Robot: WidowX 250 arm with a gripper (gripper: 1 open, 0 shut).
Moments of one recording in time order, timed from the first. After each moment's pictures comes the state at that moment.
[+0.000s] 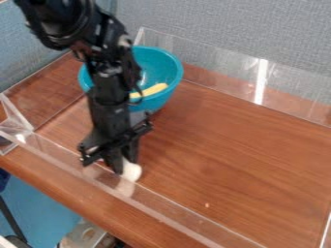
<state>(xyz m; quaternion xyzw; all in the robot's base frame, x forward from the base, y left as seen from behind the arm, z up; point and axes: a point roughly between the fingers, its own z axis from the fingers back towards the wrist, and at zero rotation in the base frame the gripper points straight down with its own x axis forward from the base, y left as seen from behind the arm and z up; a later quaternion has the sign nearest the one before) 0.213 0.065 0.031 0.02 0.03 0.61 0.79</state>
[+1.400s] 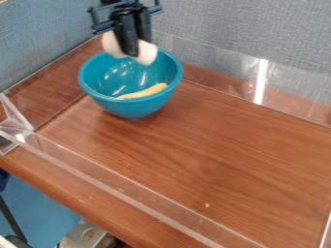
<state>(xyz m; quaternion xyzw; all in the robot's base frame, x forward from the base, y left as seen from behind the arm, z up) 0.319 0.059 0.153 -0.07 0.09 0.58 0.81</state>
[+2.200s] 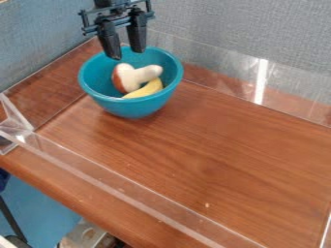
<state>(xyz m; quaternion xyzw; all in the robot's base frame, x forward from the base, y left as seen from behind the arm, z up) 0.322 0.103 0.138 -0.06 0.10 0.55 0.83</state>
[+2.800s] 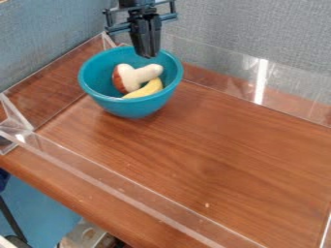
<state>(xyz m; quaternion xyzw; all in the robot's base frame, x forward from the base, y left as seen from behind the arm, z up) 0.334 0.070 0.137 -0.05 0.10 0.53 0.84</state>
